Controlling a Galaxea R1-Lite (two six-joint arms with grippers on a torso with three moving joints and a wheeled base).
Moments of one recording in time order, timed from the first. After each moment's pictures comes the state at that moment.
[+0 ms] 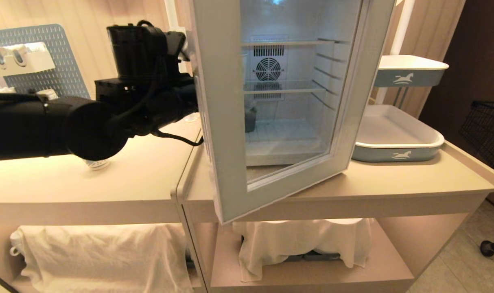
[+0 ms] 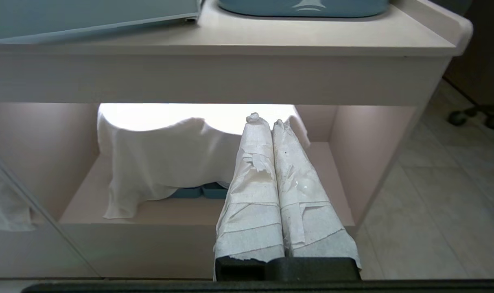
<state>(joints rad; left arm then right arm) -0.52 1.82 -1.47 -0.35 0.14 0.08 0.01 0.00 0.00 0.00 0.01 -0.06</state>
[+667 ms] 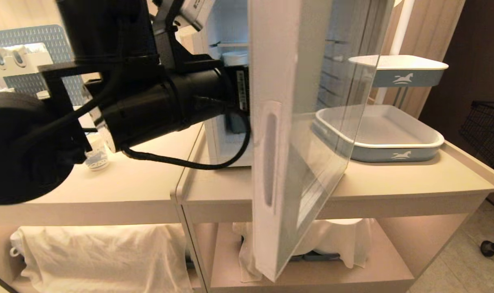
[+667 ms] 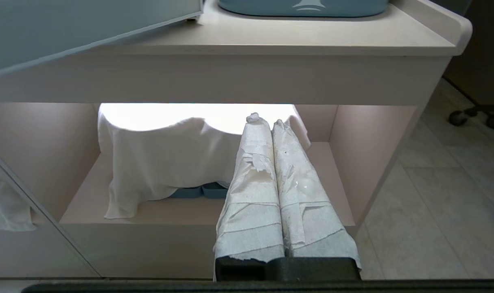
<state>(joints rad) -0.77 1.64 -1.35 -0.34 0.00 -0.12 0.01 0.00 0.00 0.00 0.01 -0.06</state>
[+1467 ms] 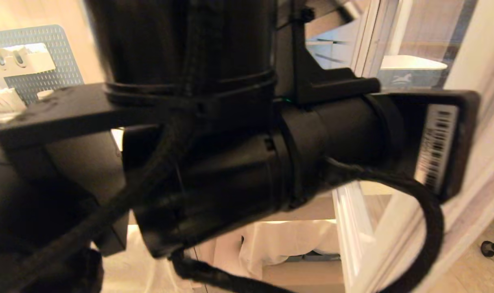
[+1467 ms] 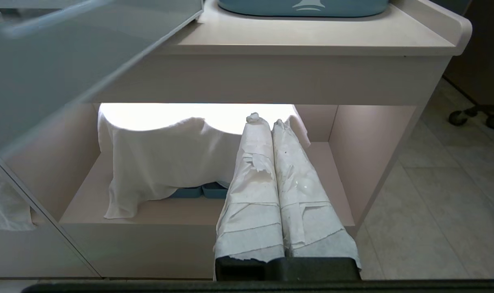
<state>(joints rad) -1.18 1.69 -1.40 -0.35 -0.01 -0.22 0.01 0.00 0.00 0.00 0.01 -0.06</state>
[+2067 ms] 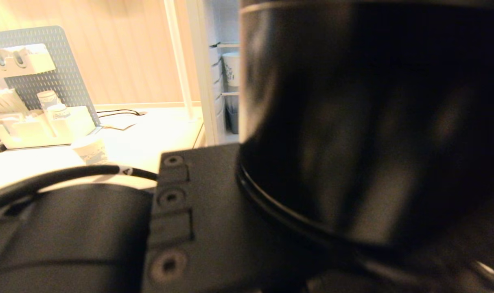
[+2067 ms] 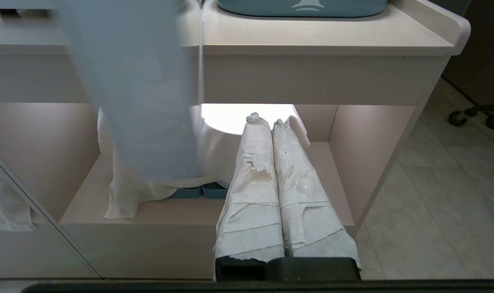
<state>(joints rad) -1.25 1.78 -1.45 -0.35 0.06 -0.21 0.01 0.00 0.00 0.00 0.01 -0.06</state>
